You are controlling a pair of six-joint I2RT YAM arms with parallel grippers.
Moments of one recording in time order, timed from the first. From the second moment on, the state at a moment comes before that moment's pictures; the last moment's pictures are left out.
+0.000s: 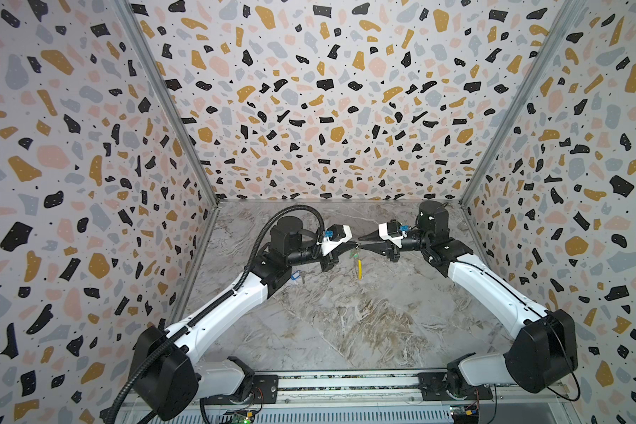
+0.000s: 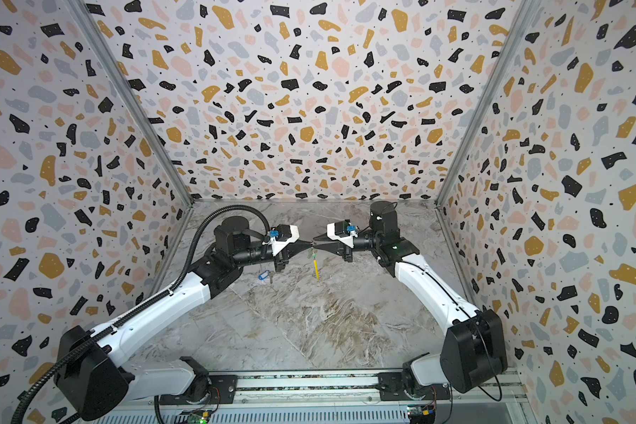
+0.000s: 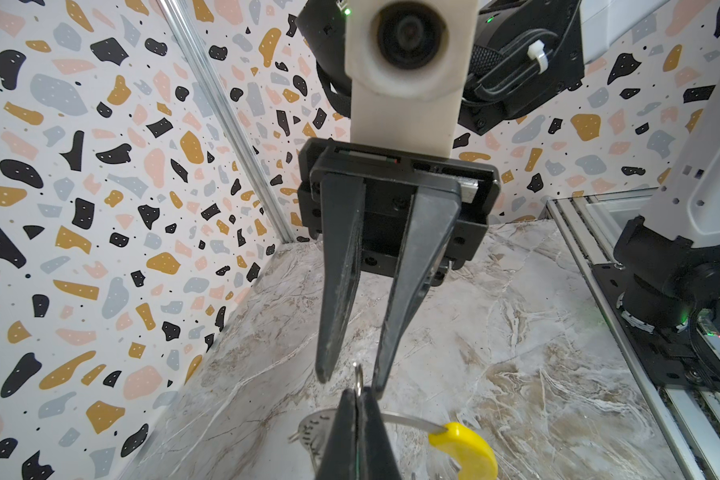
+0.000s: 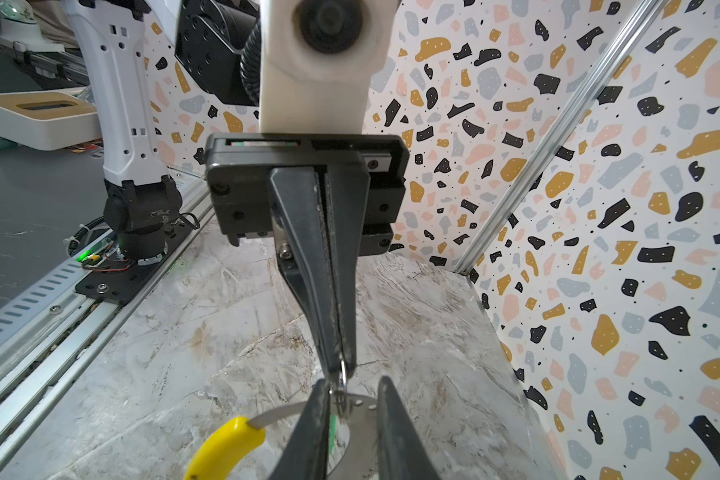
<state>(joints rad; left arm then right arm) -0.58 1.29 1.03 0.07 0.70 0.41 0.40 1.39 1.13 -0.04 -1.16 -0.66</state>
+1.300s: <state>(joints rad) -0.65 1.27 1.16 -0.20 0.36 0.70 0.44 1.51 1.31 -0.47 -1.00 -0.78</state>
